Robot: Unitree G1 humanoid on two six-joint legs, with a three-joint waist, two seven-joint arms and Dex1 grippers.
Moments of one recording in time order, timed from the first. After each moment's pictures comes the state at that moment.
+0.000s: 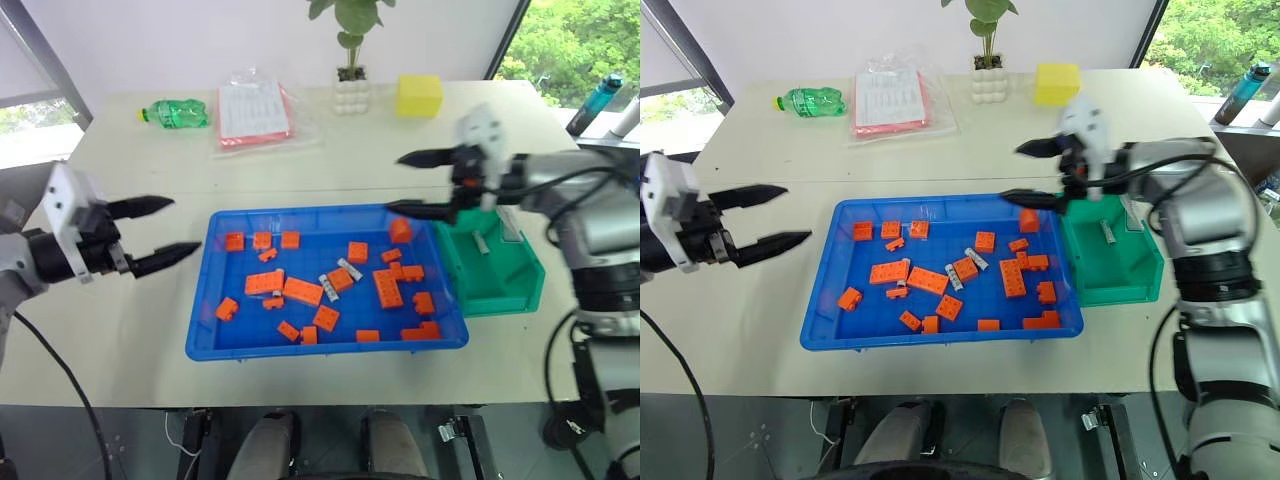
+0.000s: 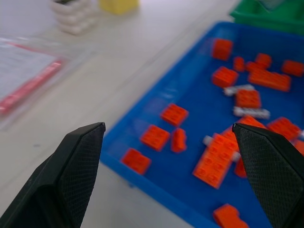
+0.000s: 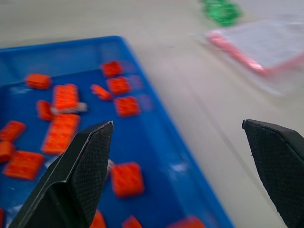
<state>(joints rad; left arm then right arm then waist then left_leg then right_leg) -0.15 1.00 0.40 -0.28 -0.68 0.56 -1.11 -0.86 -0.69 0.18 0.08 0.37 0.55 1.17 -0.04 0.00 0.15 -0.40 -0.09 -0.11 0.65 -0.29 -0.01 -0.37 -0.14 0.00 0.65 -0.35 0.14</state>
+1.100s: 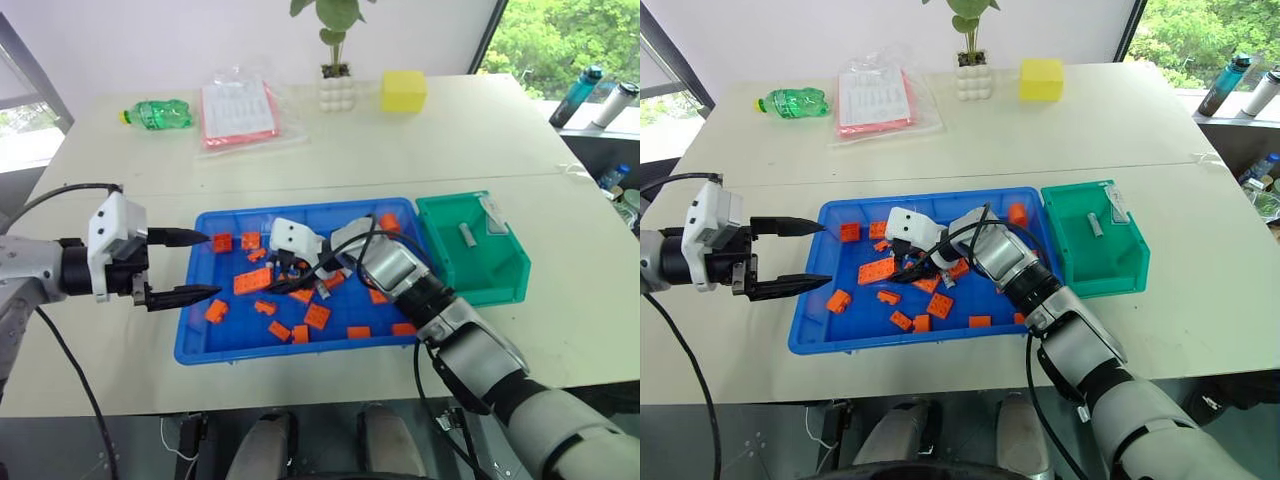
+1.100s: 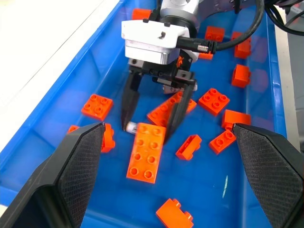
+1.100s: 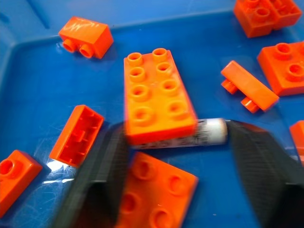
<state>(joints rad) -0.19 1.03 0.28 -0.28 -0.64 0.51 -1.24 -0.92 -0.15 0.53 0.46 0.02 0.43 1.02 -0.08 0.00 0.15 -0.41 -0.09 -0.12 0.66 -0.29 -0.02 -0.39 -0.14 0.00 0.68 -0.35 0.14</state>
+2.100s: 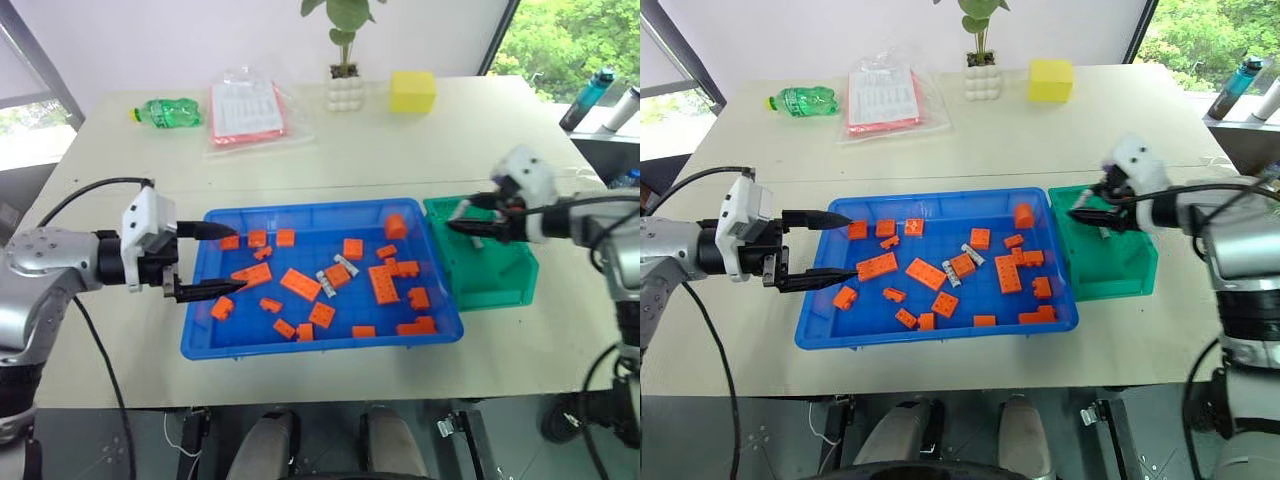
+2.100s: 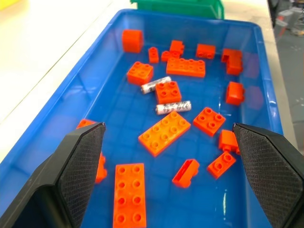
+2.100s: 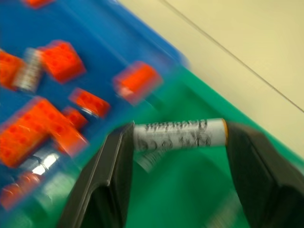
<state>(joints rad) -0.32 0.94 0.16 -0.24 -0.61 0.49 -1.23 -0.54 -0.96 -0.09 -0.01 0.19 0.79 1.06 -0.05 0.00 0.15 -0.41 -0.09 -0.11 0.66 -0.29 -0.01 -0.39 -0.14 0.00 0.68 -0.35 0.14</state>
